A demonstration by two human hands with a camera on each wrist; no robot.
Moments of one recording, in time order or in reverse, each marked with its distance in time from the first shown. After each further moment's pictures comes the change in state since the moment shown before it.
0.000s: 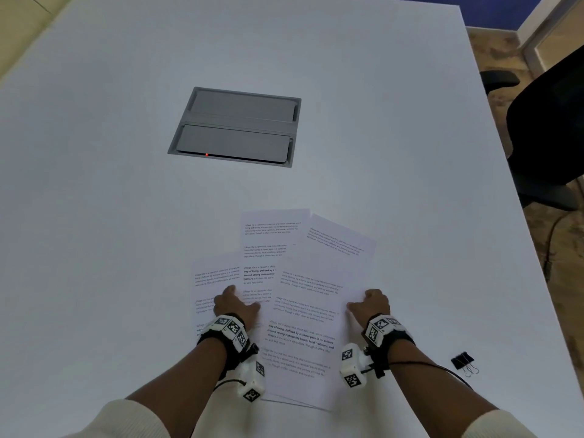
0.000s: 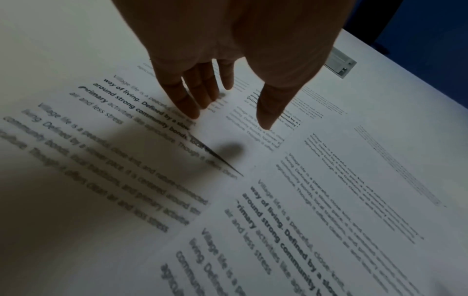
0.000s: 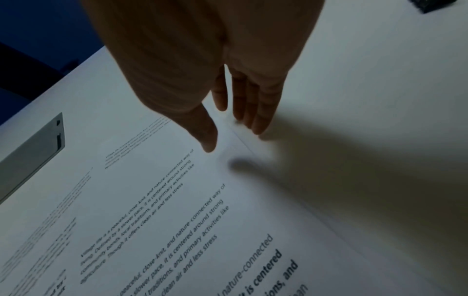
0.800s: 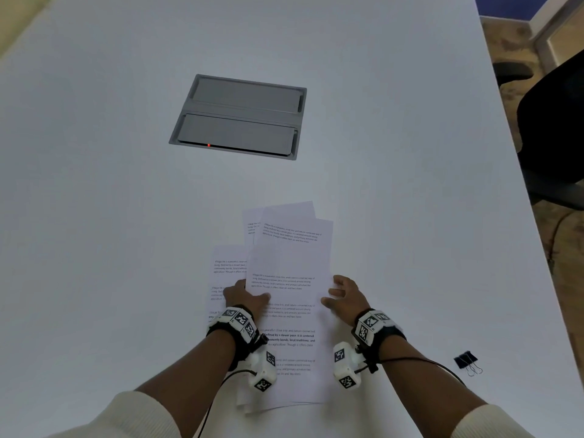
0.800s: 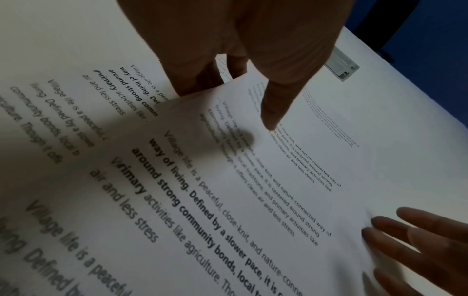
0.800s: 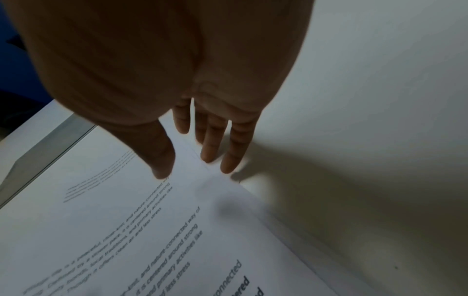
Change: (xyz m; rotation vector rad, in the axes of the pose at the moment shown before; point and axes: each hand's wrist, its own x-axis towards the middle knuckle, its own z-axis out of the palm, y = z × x) left_hand 0.001 0.014 0.003 -0.133 -0.058 -0.003; right_hand -0.013 -0.017 0.030 0.166 -0.320 -0.260
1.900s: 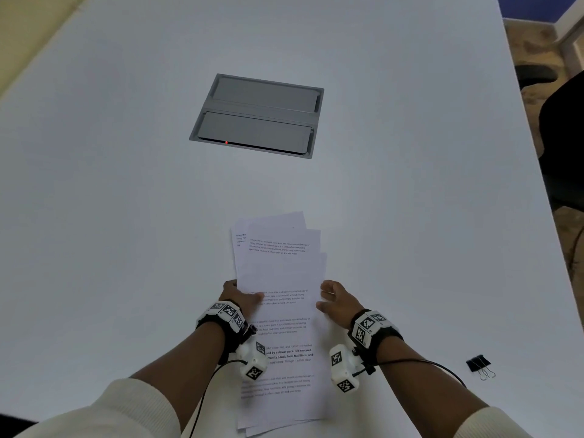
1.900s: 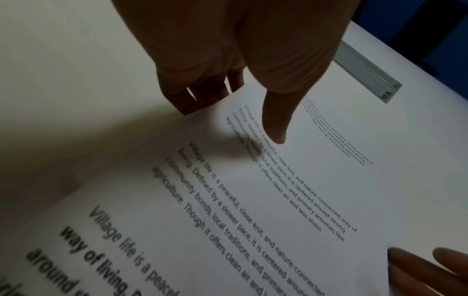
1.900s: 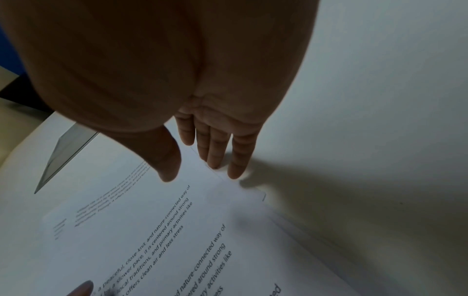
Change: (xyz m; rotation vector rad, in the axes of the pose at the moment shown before) left_hand 0.008 -0.033 -0.034 -0.059 0.000 -0.066; right_hand -0.012 -0.012 0.034 -0.093 -0.192 0.003
